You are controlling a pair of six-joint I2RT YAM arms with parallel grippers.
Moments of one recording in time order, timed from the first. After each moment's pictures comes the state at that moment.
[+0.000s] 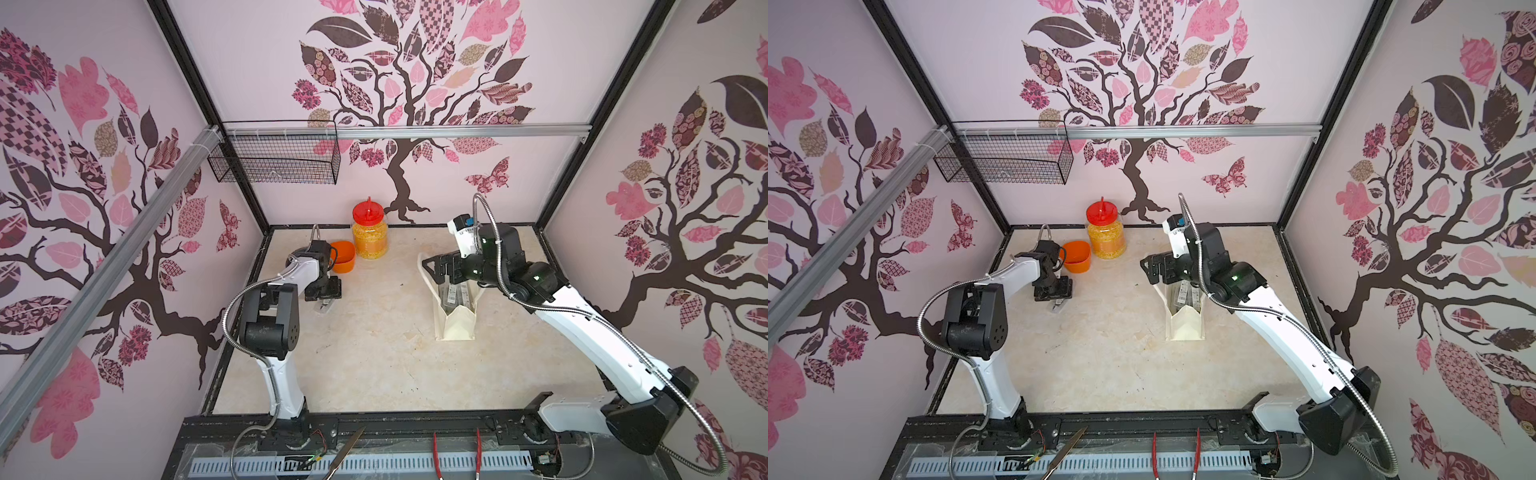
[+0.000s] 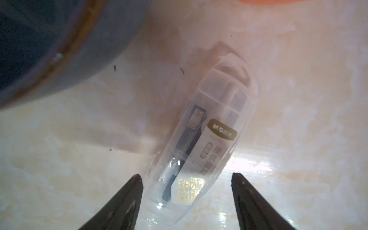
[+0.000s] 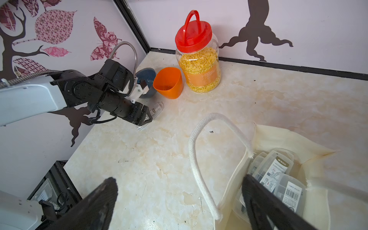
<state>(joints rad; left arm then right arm) -0.08 1.95 1.37 -0.79 -0.04 -0.16 0.59 1.30 1.38 -0.57 -0.16 0.29</state>
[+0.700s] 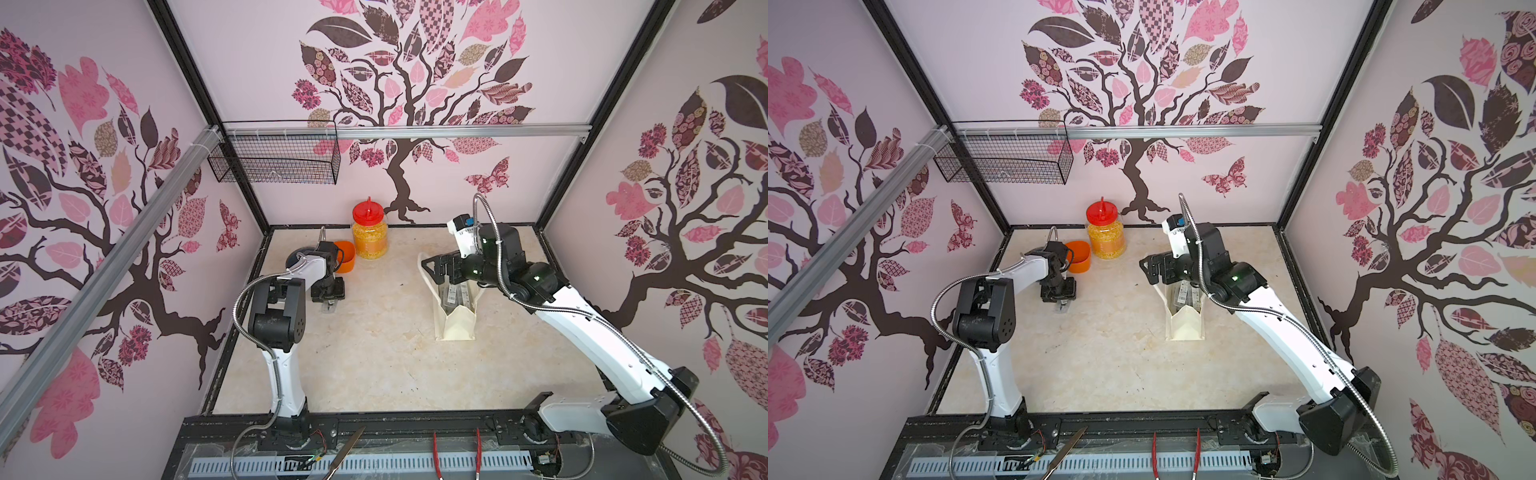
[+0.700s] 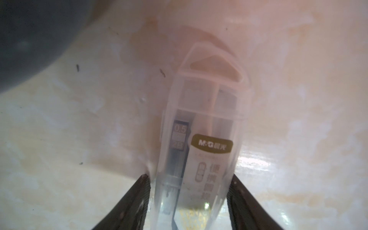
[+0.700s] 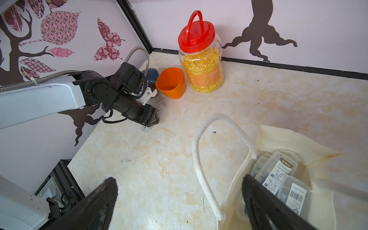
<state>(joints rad) -0.11 2.02 1.43 -0.82 -0.06 -0.22 0.59 1.30 1.37 -0.57 -0.17 0.30</state>
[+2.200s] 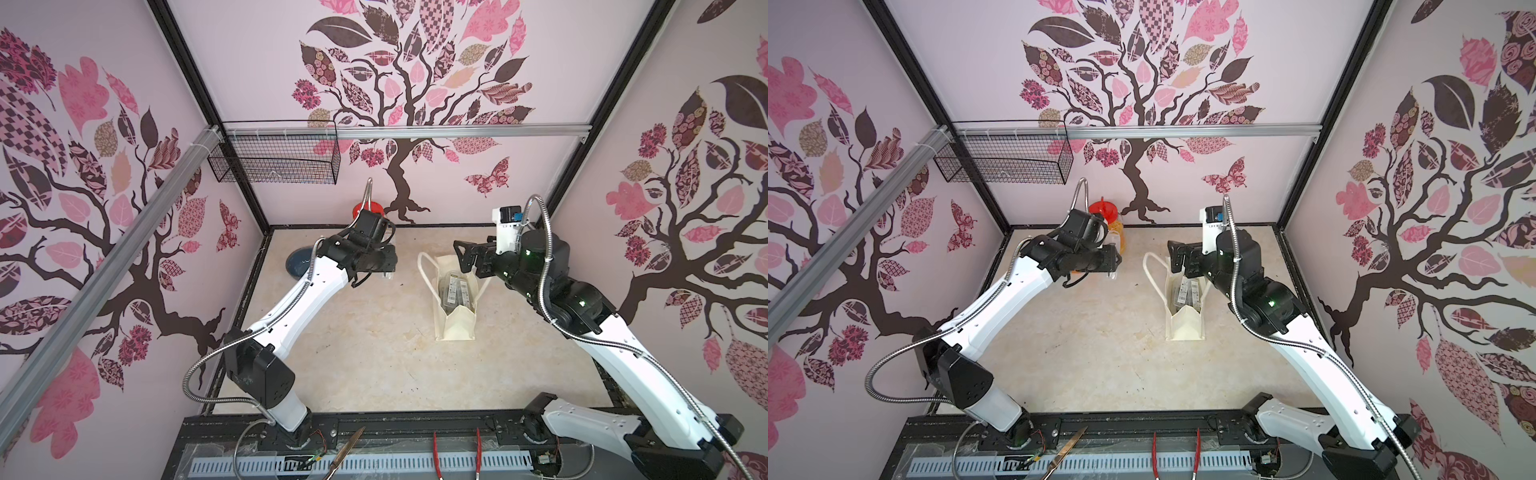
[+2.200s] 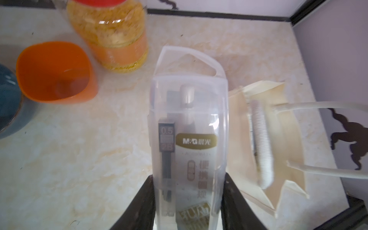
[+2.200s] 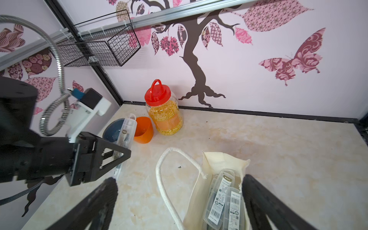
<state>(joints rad) -0.60 1.64 1.75 -0.92 -0.04 -0.44 0.59 1.08 1.33 -0.50 0.18 0.29</state>
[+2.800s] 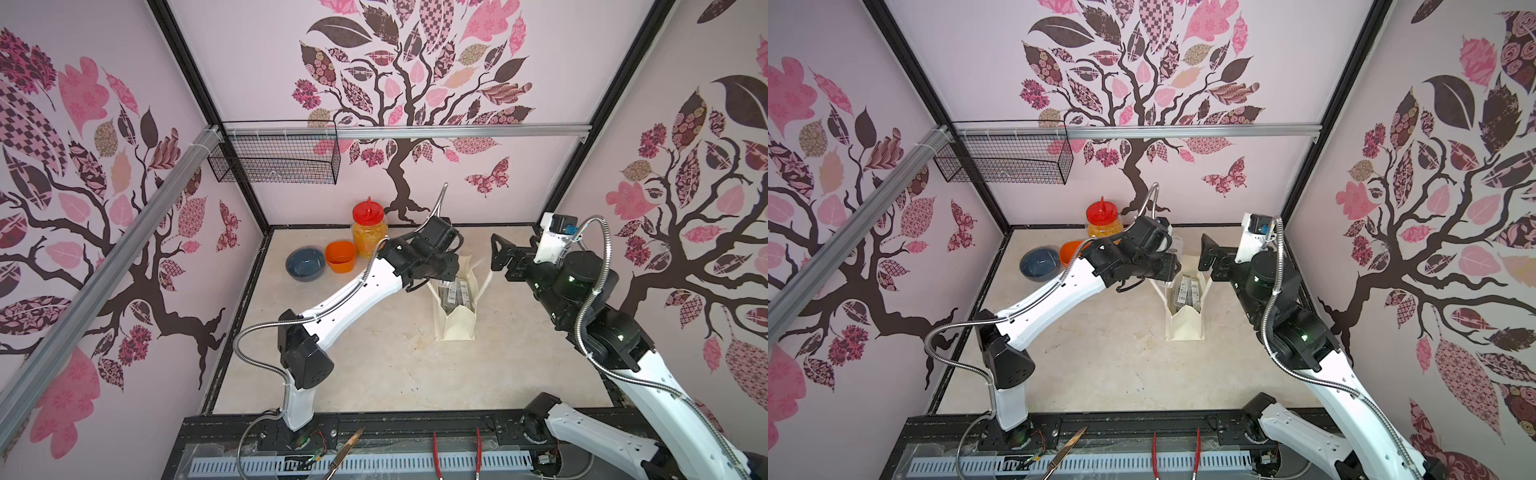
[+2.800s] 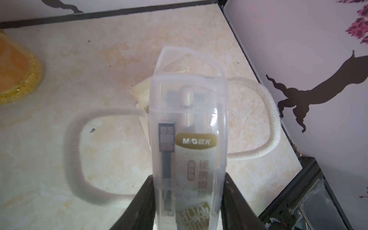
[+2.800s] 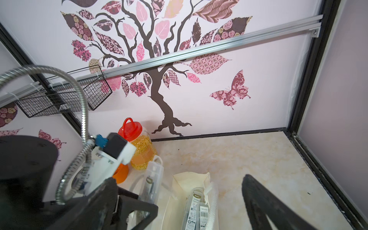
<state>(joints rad) -0.88 1.94 2.06 -0.92 -0.05 -0.49 0.59 0.88 1.25 -0.44 0.43 0.28</state>
